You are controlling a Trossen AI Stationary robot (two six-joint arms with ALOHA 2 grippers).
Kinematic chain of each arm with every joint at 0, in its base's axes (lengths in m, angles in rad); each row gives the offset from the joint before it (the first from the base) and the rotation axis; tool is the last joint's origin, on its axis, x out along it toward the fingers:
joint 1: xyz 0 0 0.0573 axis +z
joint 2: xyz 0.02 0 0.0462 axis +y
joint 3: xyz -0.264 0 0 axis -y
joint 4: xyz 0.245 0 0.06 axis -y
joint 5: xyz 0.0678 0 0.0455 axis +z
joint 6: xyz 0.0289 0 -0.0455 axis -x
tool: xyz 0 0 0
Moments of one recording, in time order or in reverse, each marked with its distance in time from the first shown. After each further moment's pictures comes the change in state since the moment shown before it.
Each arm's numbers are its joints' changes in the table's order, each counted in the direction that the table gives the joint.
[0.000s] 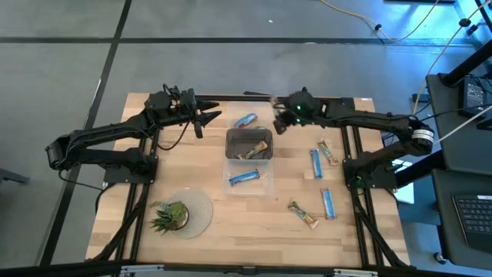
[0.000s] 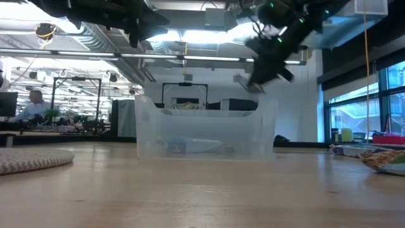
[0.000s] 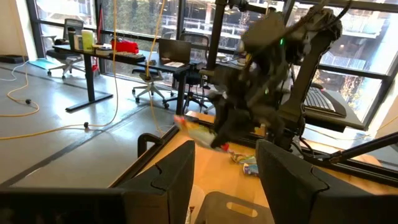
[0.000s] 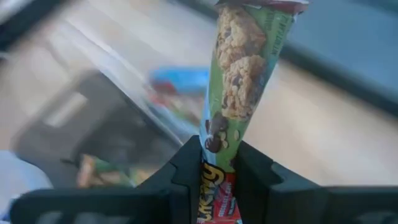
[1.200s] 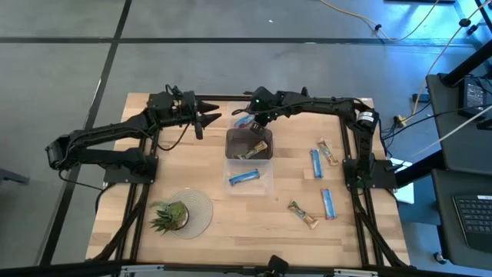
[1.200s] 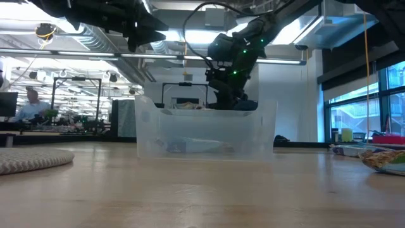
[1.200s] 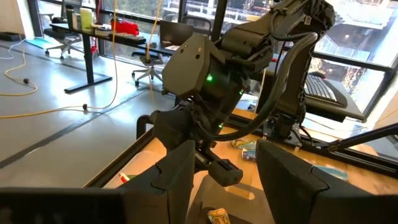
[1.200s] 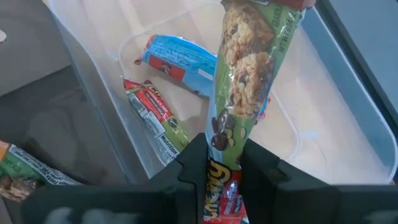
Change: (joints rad) left arm 0.000 0.000 0.000 -0.068 0.000 0.024; right arm -0.032 0.580 0.485 -0.206 0.073 0.410
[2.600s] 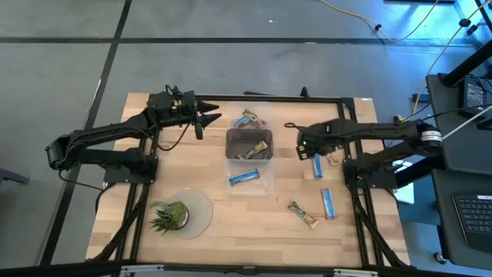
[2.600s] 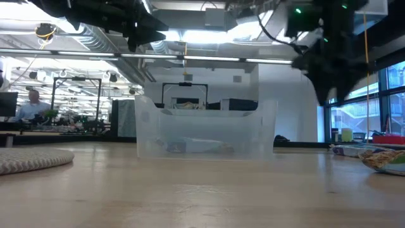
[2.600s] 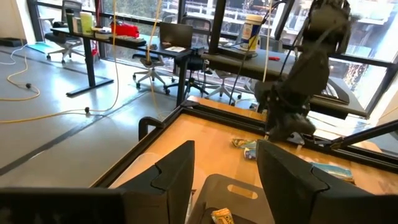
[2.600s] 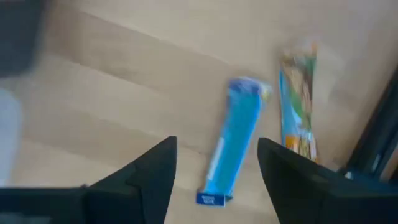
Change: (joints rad) left arm 0.000 0.000 0.000 0.000 0.000 -0.026; right arm 0.273 -0.678 -0.562 -0.560 -0.104 -1.081
